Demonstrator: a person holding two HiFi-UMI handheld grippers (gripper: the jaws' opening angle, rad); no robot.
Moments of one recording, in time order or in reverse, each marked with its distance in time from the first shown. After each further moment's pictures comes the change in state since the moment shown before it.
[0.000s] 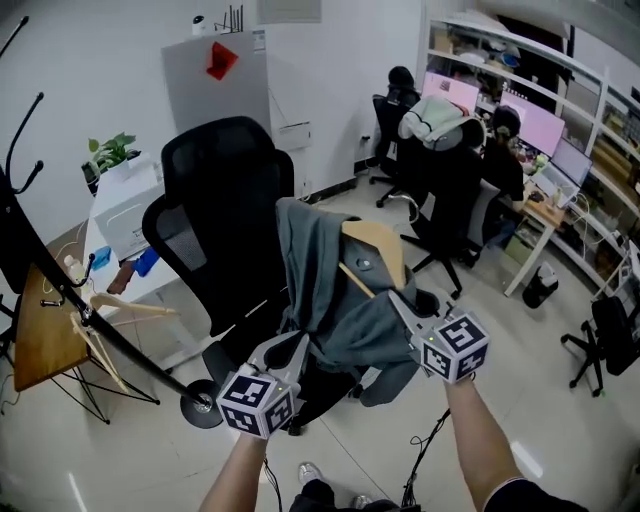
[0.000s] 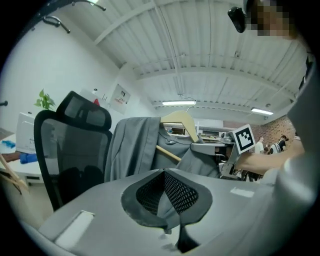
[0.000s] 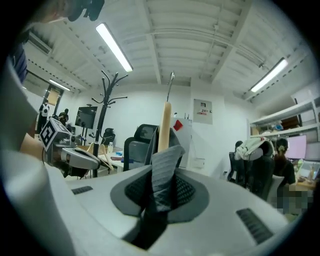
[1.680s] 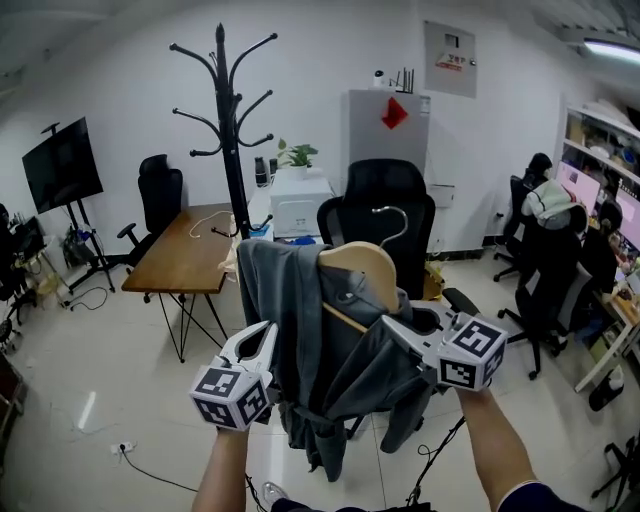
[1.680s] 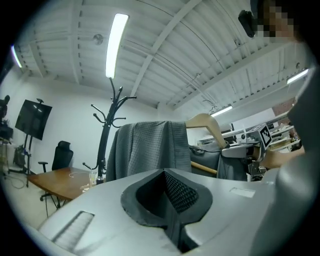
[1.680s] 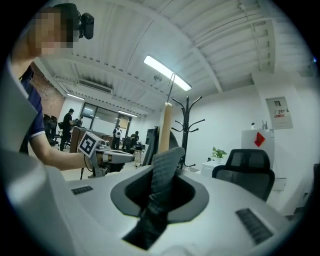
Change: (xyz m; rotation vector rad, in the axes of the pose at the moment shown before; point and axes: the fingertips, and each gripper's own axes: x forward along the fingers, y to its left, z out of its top) left arm -0.354 -0.026 0.072 0.110 -0.251 0.652; right arm -0.098 0.289 0.130 -0.086 -0.181 0.791
